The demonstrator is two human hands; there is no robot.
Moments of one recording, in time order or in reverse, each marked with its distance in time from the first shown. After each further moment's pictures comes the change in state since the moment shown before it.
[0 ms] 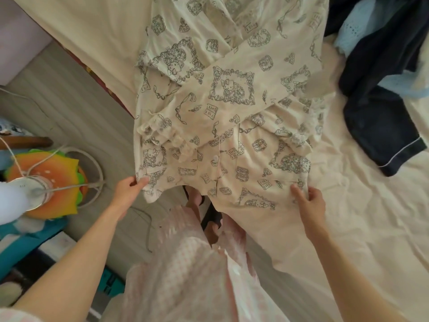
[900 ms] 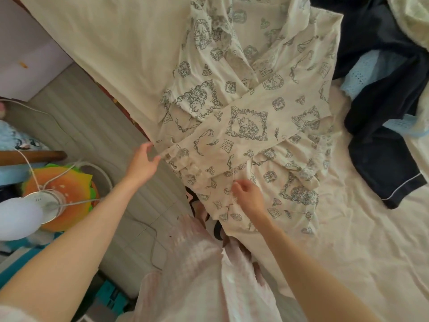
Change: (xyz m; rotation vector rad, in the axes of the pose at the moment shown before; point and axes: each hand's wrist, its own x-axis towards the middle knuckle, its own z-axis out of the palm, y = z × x) left_hand 0.050 0.112 -0.039 0.282 0.041 0.222; right_hand -0.059 -0.119 0.124 -0.234 -0.459 -0.183
